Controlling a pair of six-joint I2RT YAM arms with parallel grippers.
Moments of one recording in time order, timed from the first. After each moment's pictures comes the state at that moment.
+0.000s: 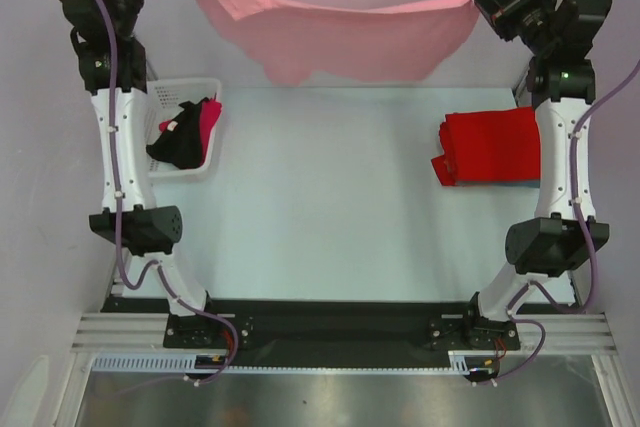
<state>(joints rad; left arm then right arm) 0.09 1.89 2.47 -0.16 0.38 -0.87 -0.11 1.70 2.06 -0.27 -0.45 0.97</state>
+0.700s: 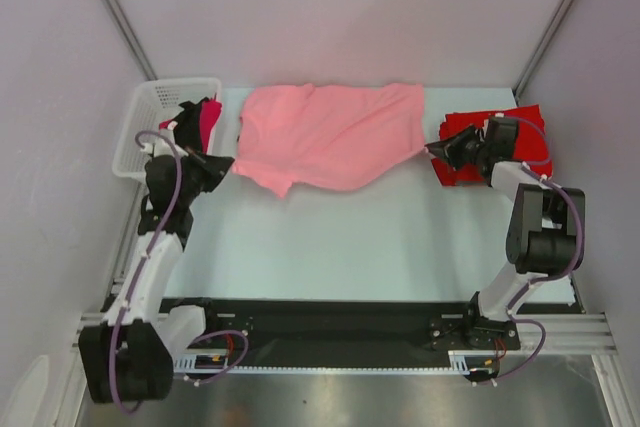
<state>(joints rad) 0.07 1.04 0.69 0.05 0.31 -0.83 -0.13 1.72 1.04 0.12 -0.60 1.00</state>
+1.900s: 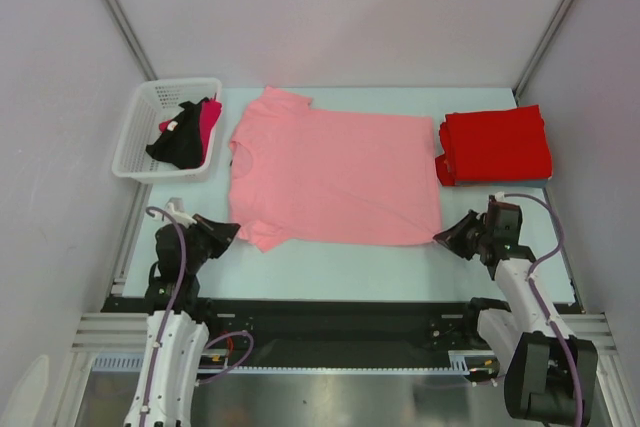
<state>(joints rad) 0.06 0.33 0.25 -0.37 0.28 -0.83 -0.13 0.87 0.35 -0.32 -0.38 0.68</state>
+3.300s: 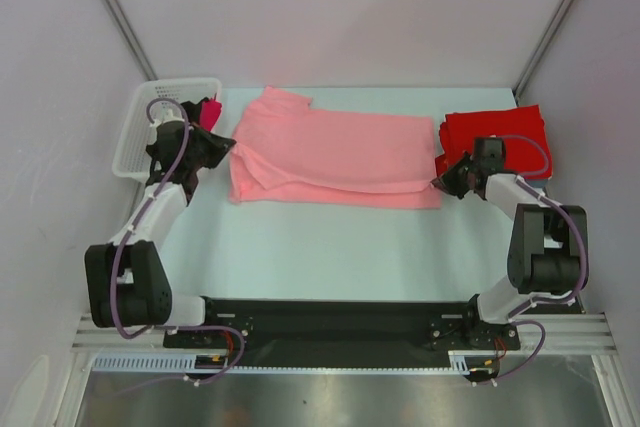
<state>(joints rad) 0.06 1.35 0.88 0.03 0.25 -0.85 -0.05 1.57 0.89 -0.19 -0.24 0.80</state>
